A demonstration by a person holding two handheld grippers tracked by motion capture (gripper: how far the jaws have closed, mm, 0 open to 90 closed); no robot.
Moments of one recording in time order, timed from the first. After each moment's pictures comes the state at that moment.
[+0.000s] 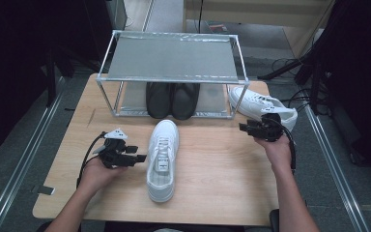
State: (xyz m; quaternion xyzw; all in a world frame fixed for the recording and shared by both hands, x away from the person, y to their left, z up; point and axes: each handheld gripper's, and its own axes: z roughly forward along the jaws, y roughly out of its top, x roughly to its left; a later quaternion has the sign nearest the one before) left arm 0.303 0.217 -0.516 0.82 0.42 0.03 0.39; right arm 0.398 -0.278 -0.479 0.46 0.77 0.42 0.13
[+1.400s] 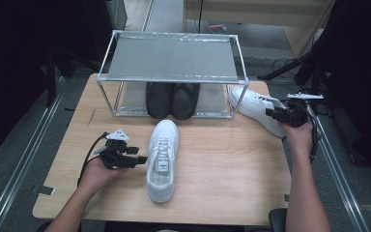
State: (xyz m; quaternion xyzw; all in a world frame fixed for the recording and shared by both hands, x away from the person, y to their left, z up) left arm 0.302 0.215 -0.517 0.83 0.41 0.03 0.39; right arm 0.444 -0.352 -0.464 0.53 0.73 0.39 0.18
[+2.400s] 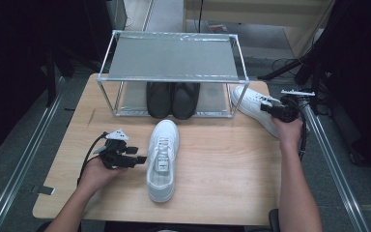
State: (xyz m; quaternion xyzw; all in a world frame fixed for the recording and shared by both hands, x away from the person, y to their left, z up) left arm 0.303 0.217 -0.518 0.83 0.41 0.03 0.38; right arm 0.468 -0.340 -0.476 0.56 0.70 0.42 0.15
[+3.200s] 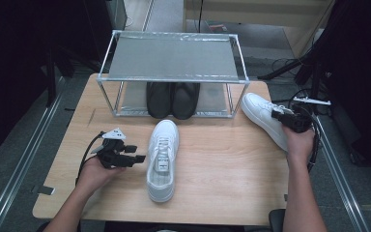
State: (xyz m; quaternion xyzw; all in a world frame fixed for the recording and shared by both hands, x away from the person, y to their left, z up) left arm 0.301 0.222 -0.512 0.82 0.41 0.03 0.40; right arm 0.413 -0.351 -0.451 0.58 0.68 0.40 0.19
